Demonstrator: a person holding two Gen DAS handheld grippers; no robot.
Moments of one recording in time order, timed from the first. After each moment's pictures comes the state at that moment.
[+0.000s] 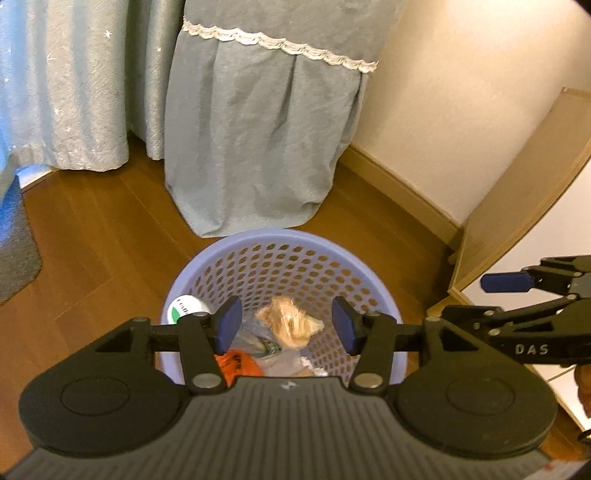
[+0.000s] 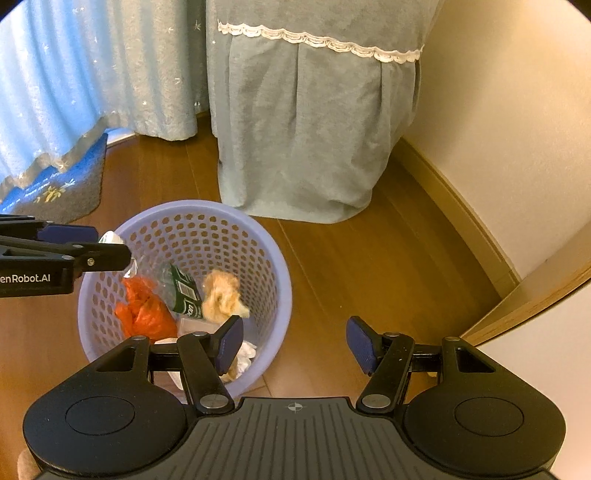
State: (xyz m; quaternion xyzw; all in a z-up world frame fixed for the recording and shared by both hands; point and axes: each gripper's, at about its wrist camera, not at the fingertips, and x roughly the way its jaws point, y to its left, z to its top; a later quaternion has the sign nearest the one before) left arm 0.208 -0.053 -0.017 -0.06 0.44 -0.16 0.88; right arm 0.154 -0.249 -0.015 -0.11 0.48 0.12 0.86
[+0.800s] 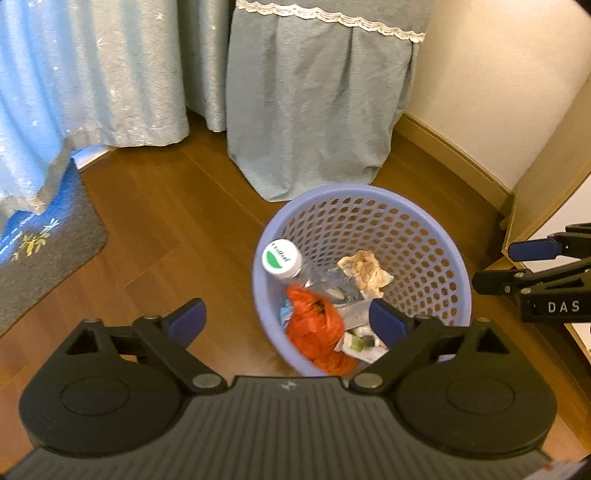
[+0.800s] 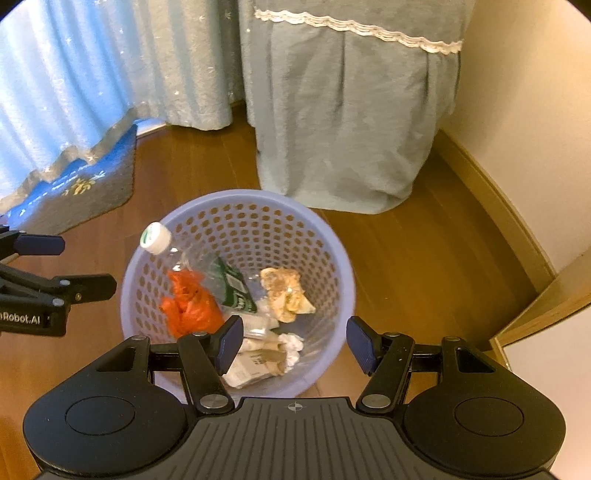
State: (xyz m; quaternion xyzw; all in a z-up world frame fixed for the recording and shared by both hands) left arm 0.180 -0.010 -0.013 0.00 0.48 -0.09 0.87; right arm 0.150 -0.211 -0.023 -0.09 0.50 0.16 0.84
